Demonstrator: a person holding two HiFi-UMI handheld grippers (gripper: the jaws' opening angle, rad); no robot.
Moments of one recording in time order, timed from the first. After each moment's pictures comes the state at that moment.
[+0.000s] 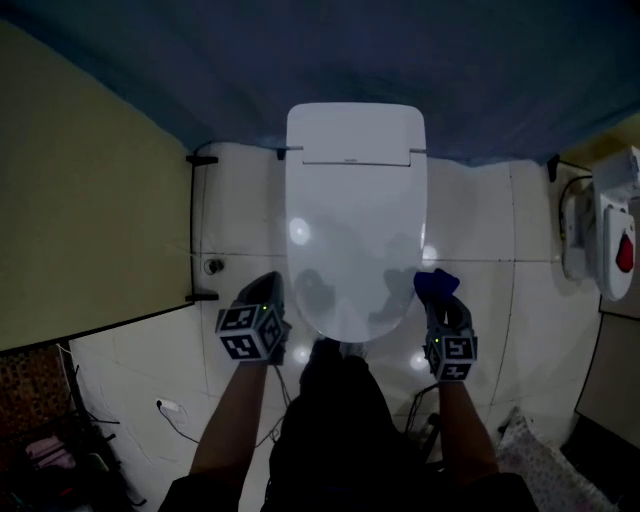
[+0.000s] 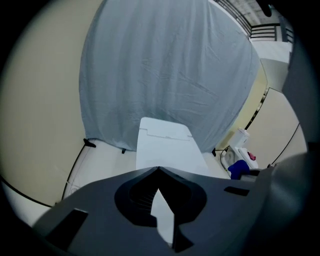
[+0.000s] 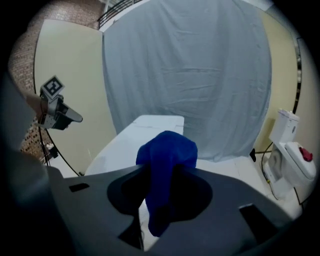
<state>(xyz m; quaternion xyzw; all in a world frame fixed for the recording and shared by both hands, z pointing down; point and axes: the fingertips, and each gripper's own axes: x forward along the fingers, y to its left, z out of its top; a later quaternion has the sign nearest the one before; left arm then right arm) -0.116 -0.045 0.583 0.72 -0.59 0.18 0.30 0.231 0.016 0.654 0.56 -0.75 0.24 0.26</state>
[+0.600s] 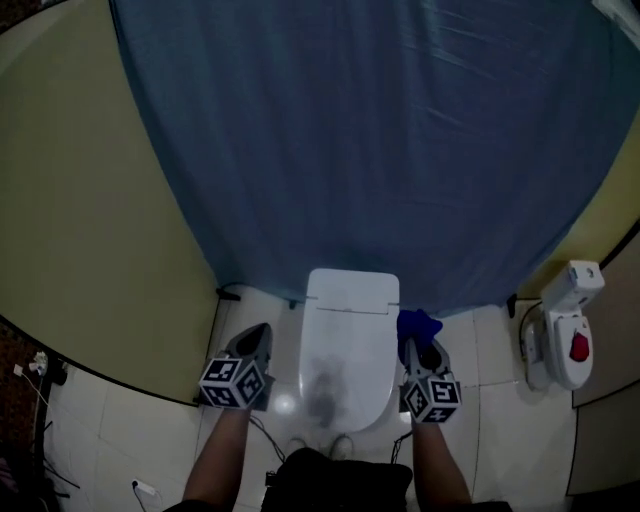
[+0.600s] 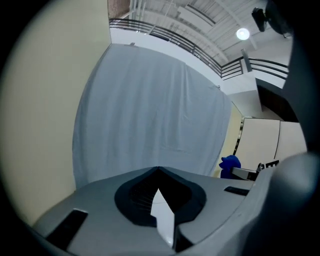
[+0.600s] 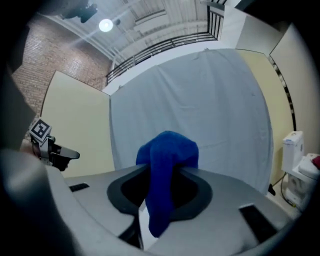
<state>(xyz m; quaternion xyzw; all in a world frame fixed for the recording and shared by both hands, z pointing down) -0.145 -0.039 0.260 0.79 -0.59 -0.01 0.14 0.181 -0.042 0.311 0.58 -0.81 0.11 -0.01</state>
